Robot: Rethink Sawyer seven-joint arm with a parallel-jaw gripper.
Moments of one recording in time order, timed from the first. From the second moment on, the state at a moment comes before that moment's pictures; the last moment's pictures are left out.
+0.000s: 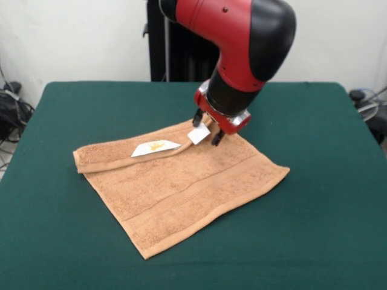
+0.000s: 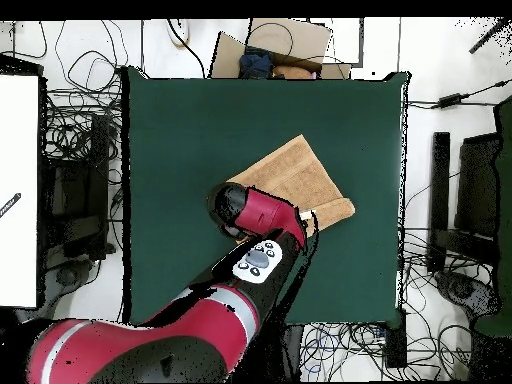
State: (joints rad) arm 0.16 -0.22 -0.50 1.52 0.38 0.65 2.07
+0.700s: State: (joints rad) arm 0.16 -0.19 -0.50 1.51 0.38 0.65 2.07
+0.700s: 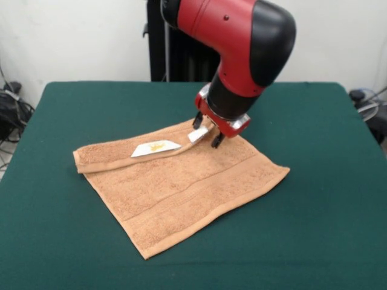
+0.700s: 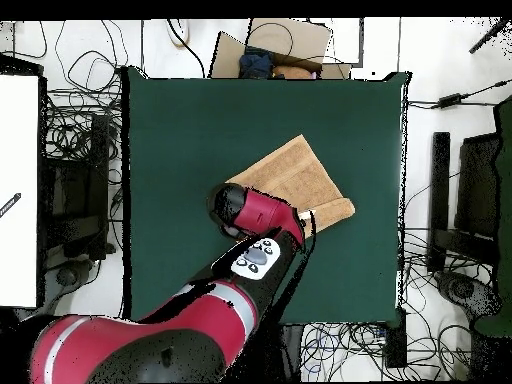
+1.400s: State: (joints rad) arm 0.18 -0.16 -0.50 1.50 0.38 0.73 2.07
